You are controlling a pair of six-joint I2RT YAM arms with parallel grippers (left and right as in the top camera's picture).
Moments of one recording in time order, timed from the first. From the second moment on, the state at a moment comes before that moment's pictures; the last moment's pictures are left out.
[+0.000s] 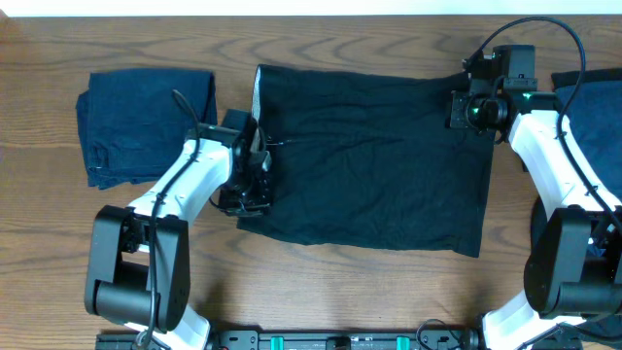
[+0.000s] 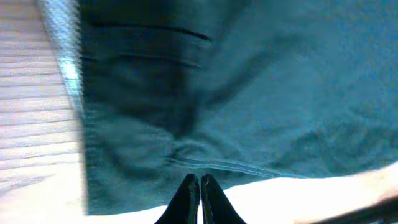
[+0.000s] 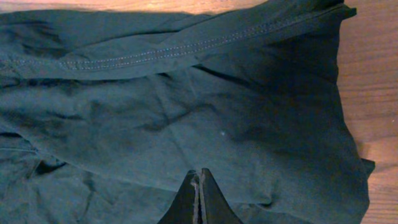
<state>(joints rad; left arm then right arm) -0.21 1.76 1.10 -1.02 0.29 -0.19 -0.02 1.79 1.33 -0.59 -0.21 0.07</state>
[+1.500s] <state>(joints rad) -0.23 1.76 1.10 -0.86 0.25 -0.20 -0.03 2.32 1.62 -0.23 -0.13 0.04</state>
